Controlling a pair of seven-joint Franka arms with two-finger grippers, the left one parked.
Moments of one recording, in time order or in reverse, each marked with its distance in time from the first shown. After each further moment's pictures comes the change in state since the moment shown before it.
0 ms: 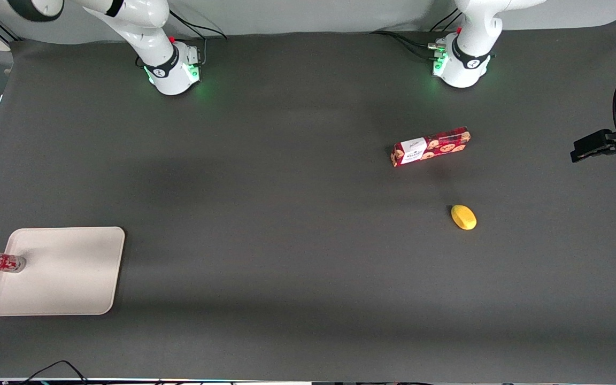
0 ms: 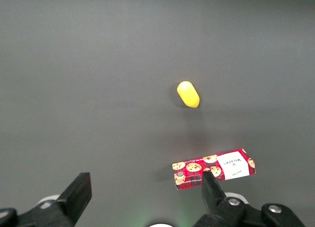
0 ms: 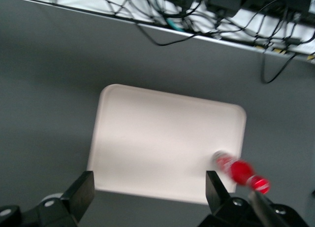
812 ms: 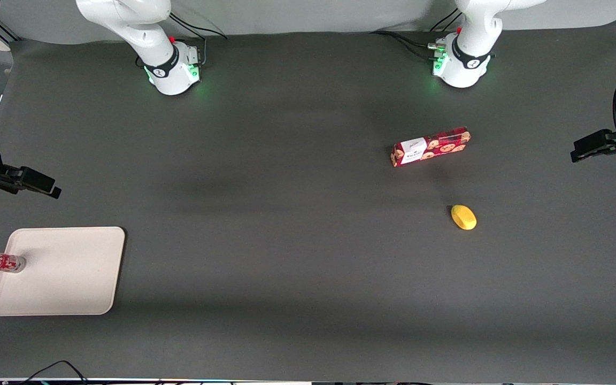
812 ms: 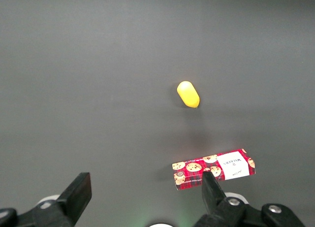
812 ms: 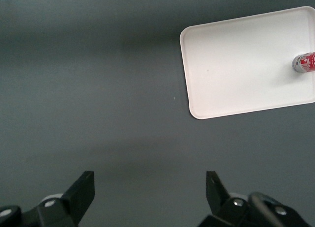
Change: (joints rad) arm 0.248 -0.382 0.004 -0.298 0.043 -0.244 0.576
